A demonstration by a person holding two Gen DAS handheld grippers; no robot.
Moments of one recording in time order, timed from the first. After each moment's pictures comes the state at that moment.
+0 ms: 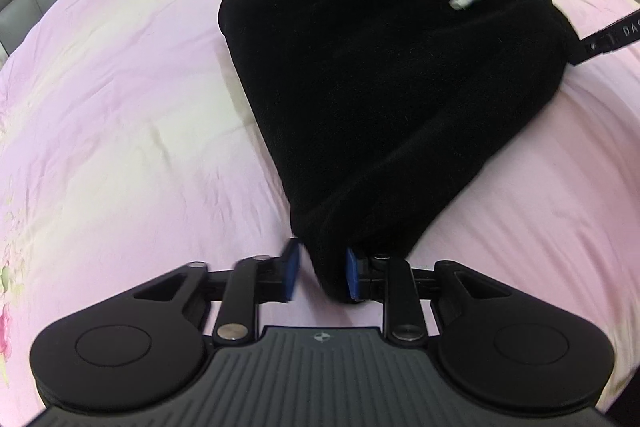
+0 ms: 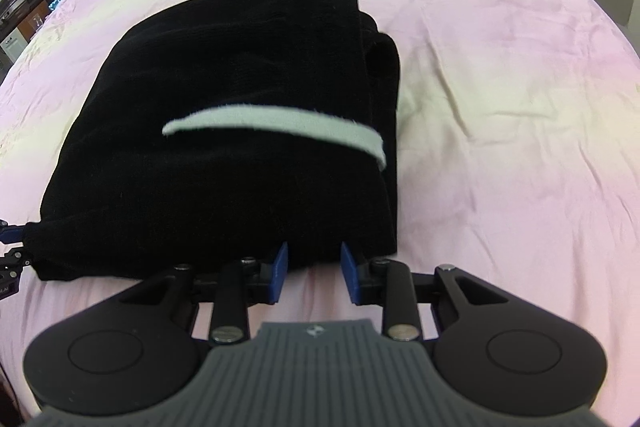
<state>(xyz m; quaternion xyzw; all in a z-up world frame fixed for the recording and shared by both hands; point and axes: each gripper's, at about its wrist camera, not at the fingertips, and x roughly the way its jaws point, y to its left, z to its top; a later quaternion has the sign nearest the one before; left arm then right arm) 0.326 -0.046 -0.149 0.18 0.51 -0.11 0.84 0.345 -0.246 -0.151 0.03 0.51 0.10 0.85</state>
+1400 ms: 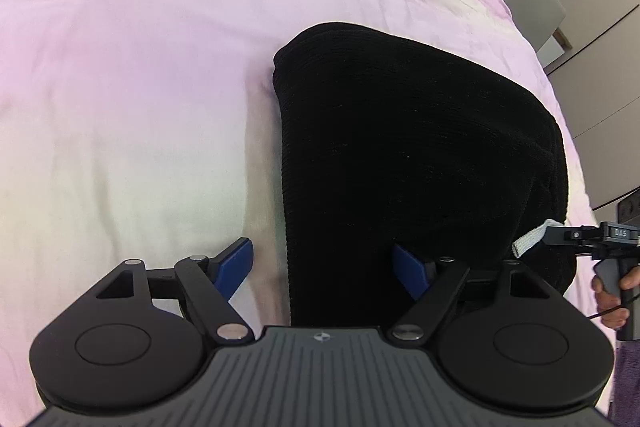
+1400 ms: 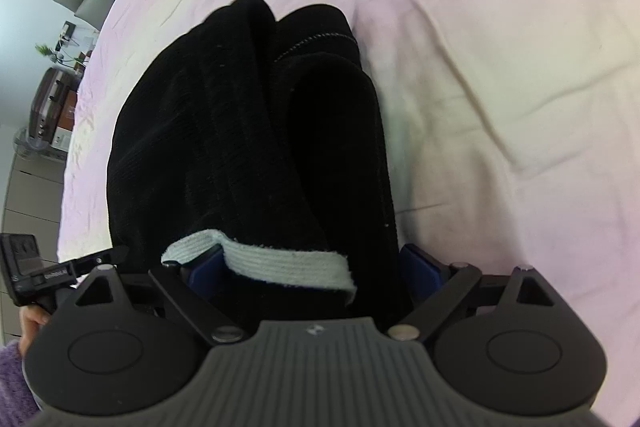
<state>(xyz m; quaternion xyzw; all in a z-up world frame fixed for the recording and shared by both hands) 0.498 0.032 -0.179 -0.16 0.54 -0.16 0.81 0.457 -0.300 -0.200 0.27 0.57 0.16 0.76</state>
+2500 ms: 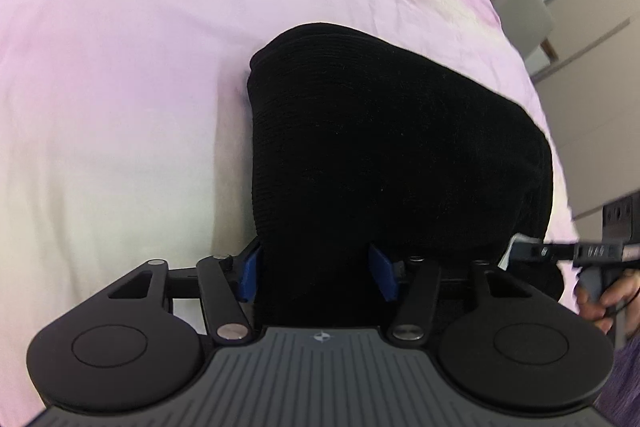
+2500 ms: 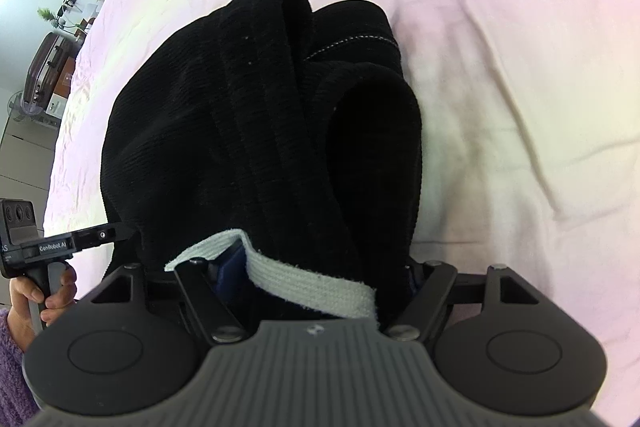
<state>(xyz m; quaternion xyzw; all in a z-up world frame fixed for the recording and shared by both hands) 0.516 0.024 -0.188 -0.20 0.53 -0.18 0.80 0.489 -0.262 -0.198 0.21 0.58 0.17 0.77</state>
